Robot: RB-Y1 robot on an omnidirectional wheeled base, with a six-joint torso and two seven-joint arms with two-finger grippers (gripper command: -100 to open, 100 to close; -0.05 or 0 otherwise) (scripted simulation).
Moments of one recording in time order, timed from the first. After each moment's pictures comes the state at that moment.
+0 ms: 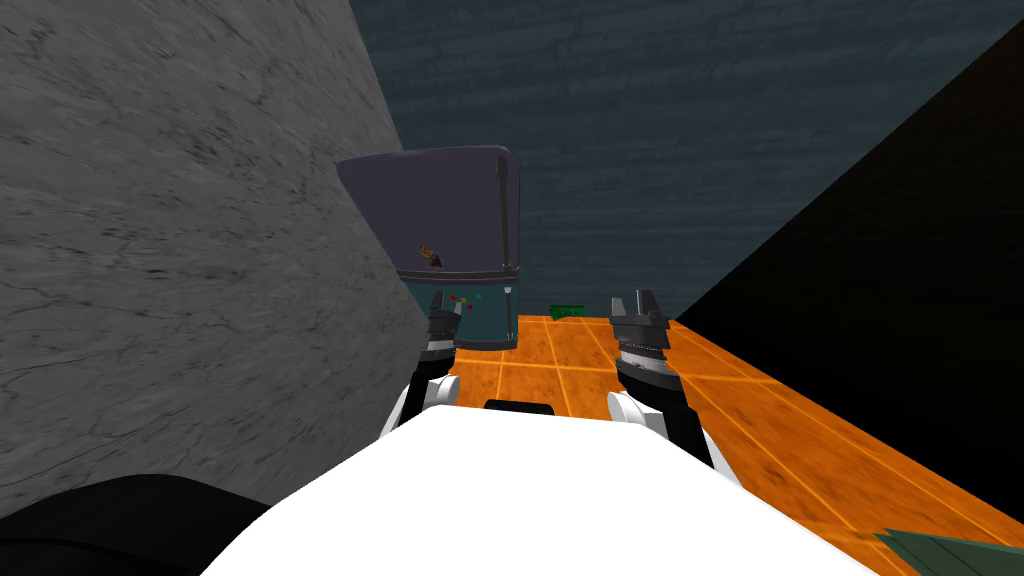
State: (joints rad) left arm 0.49 -0.02 -0.05 -2.23 -0.01 -0.39 0.05; right arm 0.54 0.00 -0.04 -2.35 0.03 -0.46 -0.02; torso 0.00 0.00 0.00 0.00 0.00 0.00
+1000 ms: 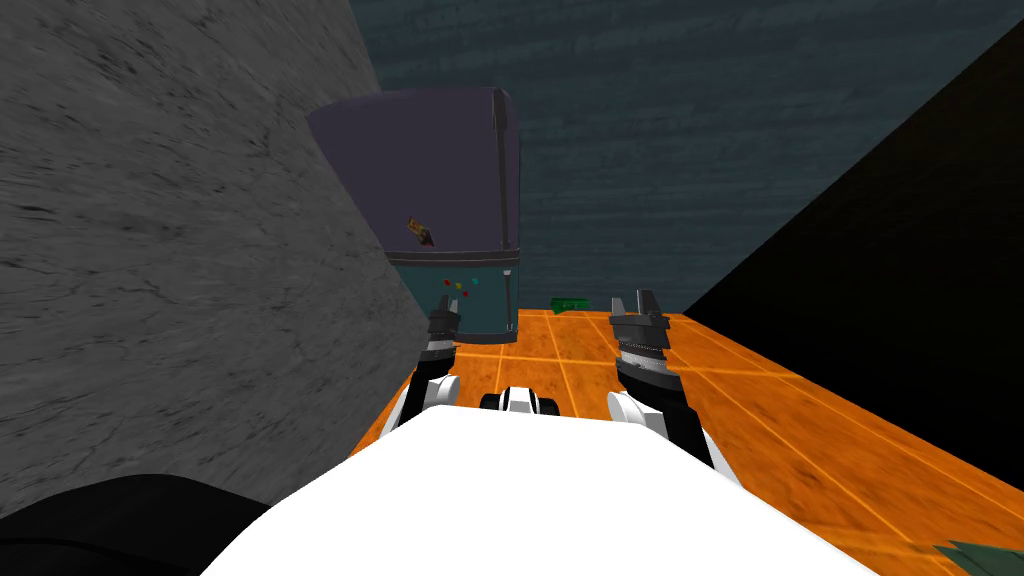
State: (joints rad) left arm 0.49 -0.02 -0.05 -2.23 -0.01 -0.39 0.05; right arm 0.54 0.00 -0.04 -2.35 0.03 -0.46 -0.02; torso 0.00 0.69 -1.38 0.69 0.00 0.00
